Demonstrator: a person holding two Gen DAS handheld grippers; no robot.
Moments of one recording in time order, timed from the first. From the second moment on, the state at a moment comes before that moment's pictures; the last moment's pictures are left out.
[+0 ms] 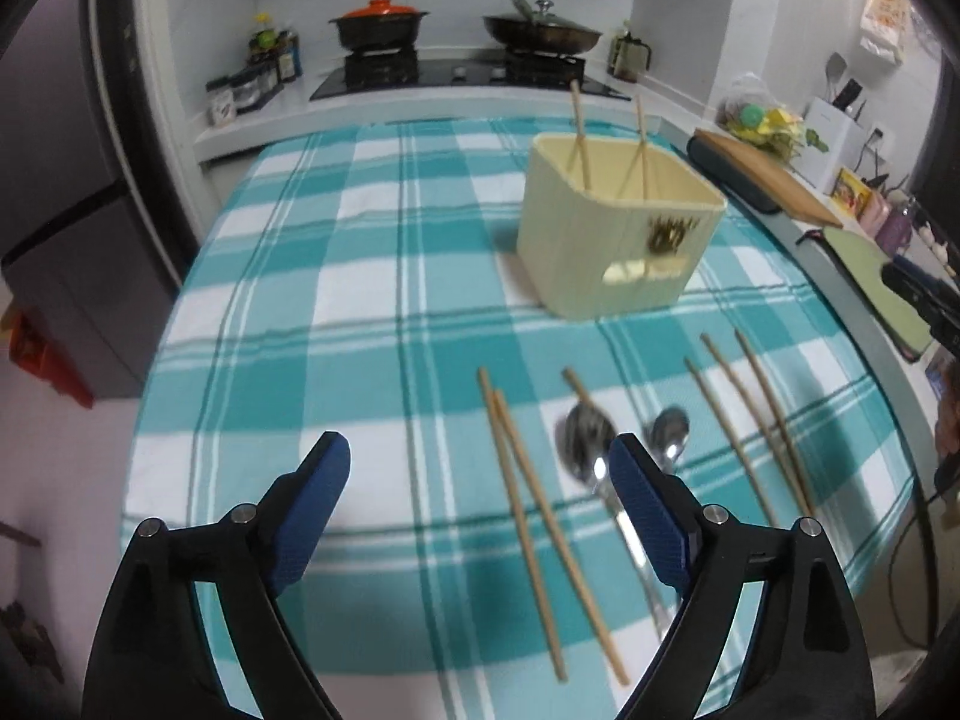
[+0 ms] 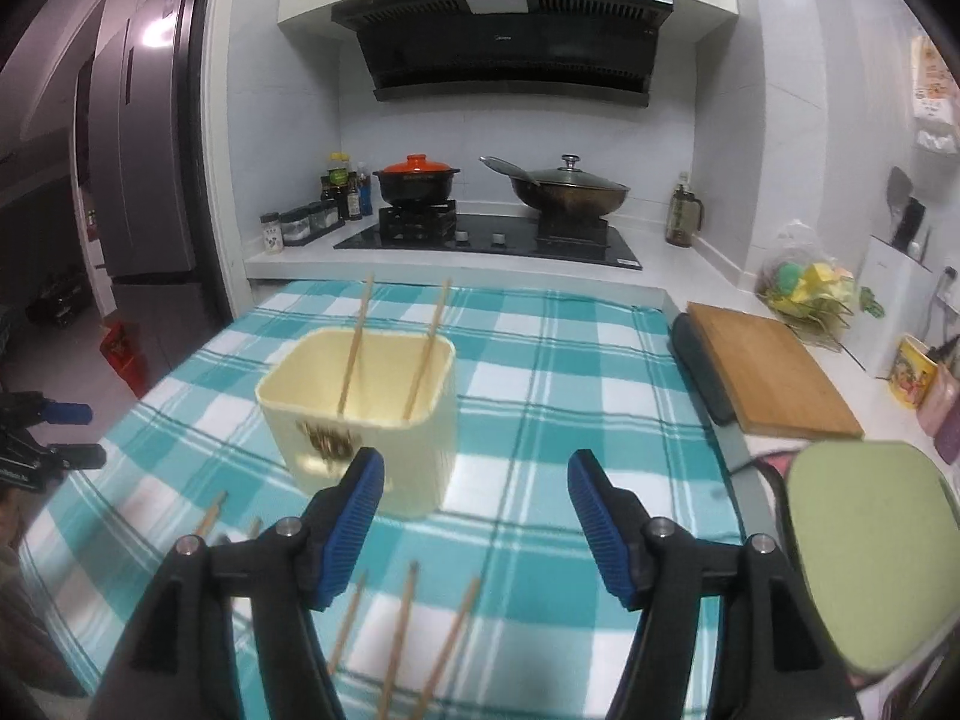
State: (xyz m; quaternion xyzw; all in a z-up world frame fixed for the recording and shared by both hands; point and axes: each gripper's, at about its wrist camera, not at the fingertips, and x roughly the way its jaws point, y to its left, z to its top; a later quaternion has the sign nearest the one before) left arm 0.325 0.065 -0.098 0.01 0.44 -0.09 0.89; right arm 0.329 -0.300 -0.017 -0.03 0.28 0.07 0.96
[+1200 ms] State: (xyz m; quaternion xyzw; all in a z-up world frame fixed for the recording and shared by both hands) left arm 0.328 0.118 -0.211 -0.02 0.46 0.02 0.89; right arm 0.271 -0.359 -0.188 0.01 0.42 -0.06 0.90
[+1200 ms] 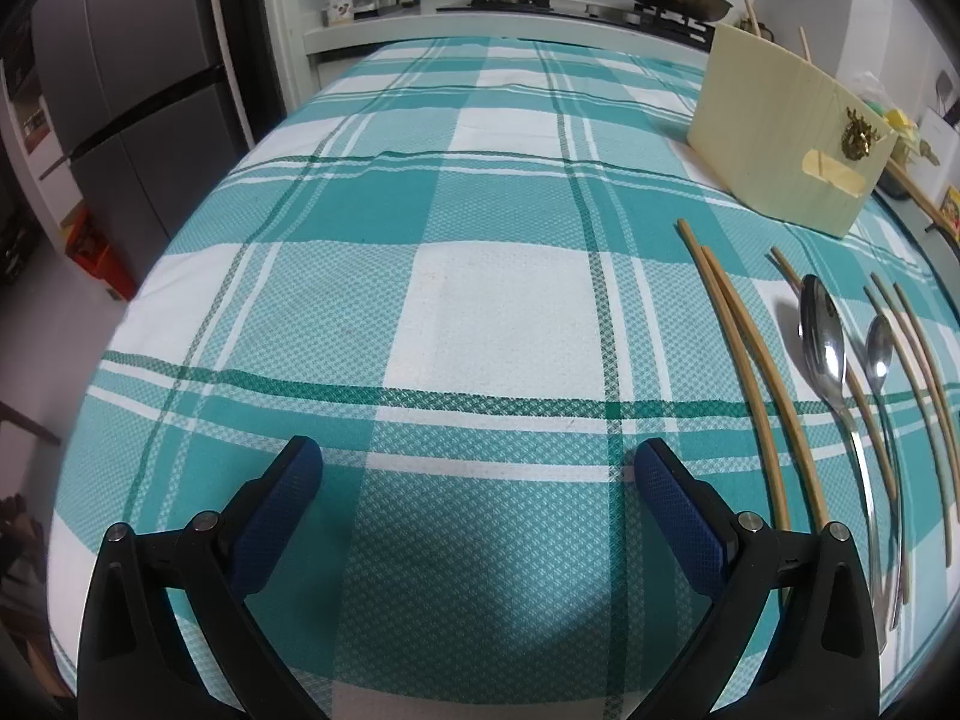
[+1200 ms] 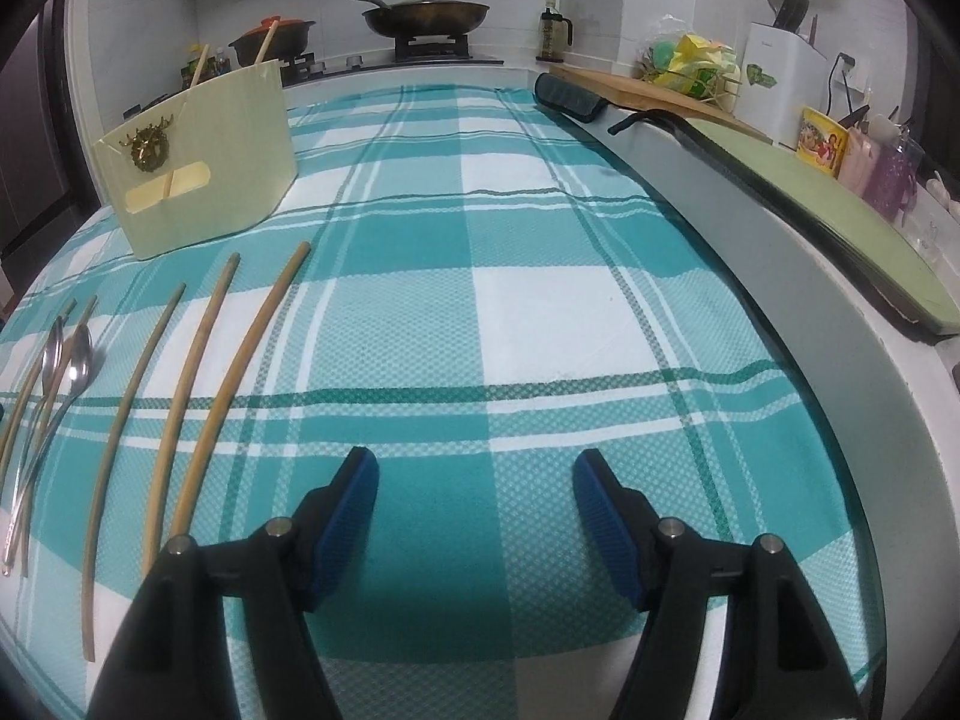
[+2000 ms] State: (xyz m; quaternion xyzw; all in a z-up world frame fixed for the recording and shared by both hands) left arm 0.328 0.119 -0.211 -0.02 0.46 0.02 0.89; right arm 0.271 -0.360 -0.188 0.02 0.42 -0.06 0.90
